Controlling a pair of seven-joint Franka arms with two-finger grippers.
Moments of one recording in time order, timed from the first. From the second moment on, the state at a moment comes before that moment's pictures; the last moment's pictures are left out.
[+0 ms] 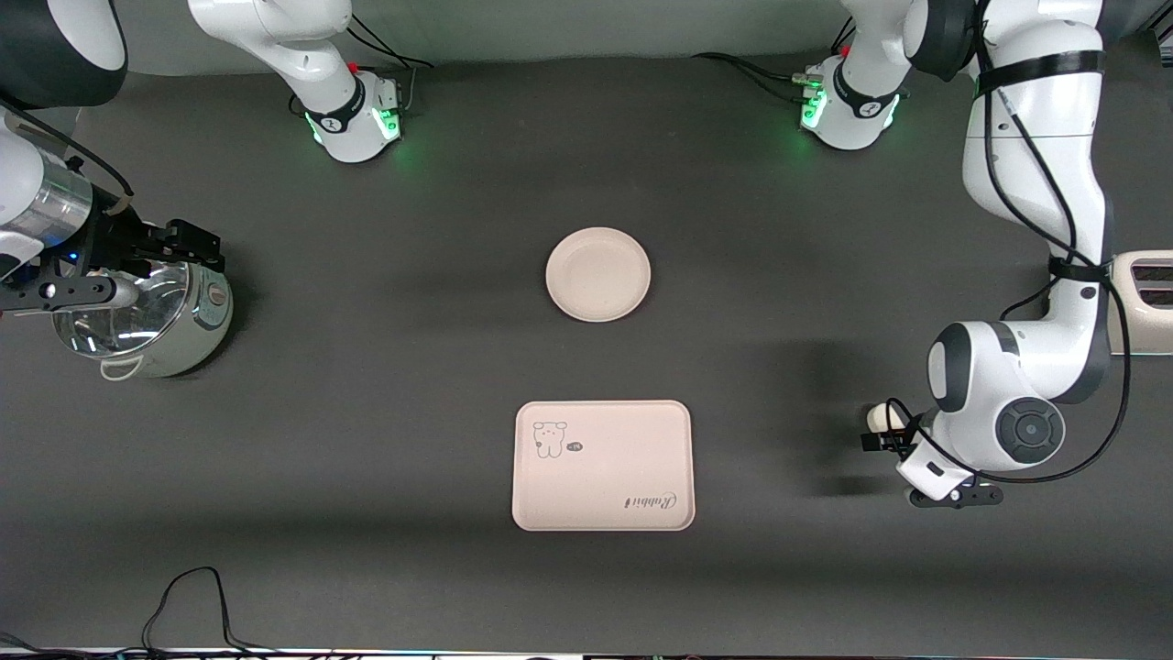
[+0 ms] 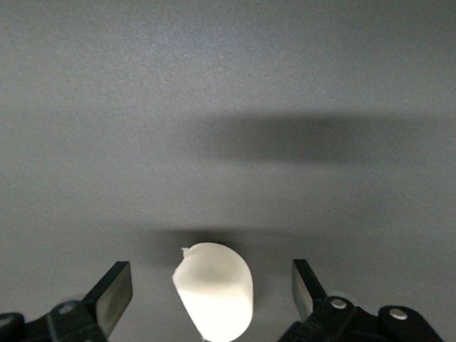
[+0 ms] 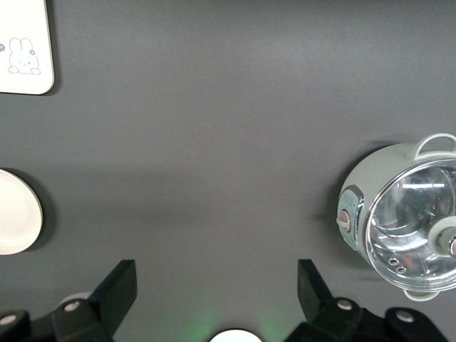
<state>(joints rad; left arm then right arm) -0.17 0.75 0.13 -1.49 -0.07 2.12 -0.08 0.00 0.00 0.06 -1.66 0.00 1.54 0.02</state>
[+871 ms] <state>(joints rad) -0.16 0.75 0.14 -1.57 -0.13 2.13 -0.08 0.00 0.00 0.06 -1.67 0.00 1.54 0.02</state>
